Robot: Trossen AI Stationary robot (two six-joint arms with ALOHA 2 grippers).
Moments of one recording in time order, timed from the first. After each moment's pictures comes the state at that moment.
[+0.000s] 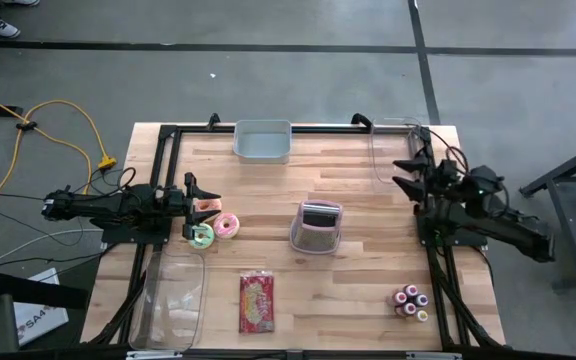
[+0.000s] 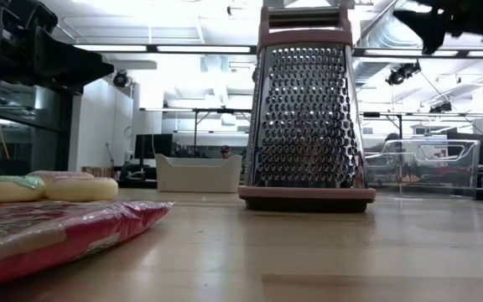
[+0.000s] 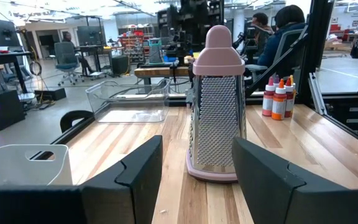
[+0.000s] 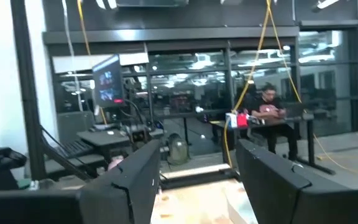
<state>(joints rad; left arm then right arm) -0.08 0.00 0.02 0.05 -0.16 0.05 -0.39 0.09 0.28 0.13 -0.19 0.16</state>
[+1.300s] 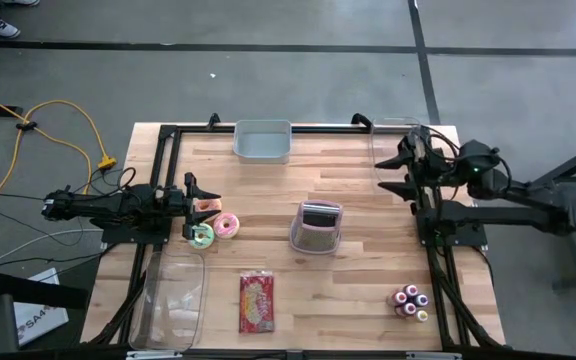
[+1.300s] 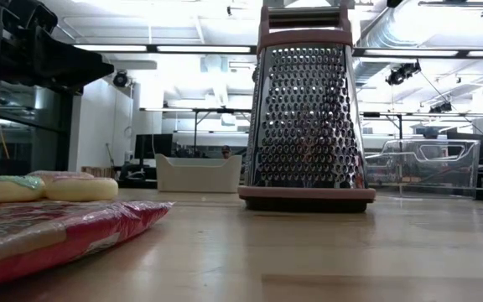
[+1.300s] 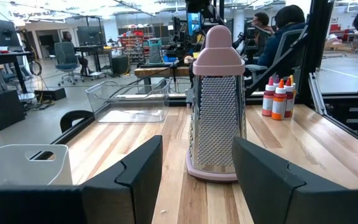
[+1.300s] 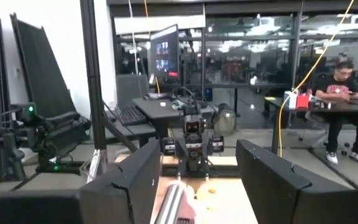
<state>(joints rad) -0.08 0.00 0.02 0.05 -0.16 0.05 -0.24 0.56 0.68 0.03 -0.32 0.06</state>
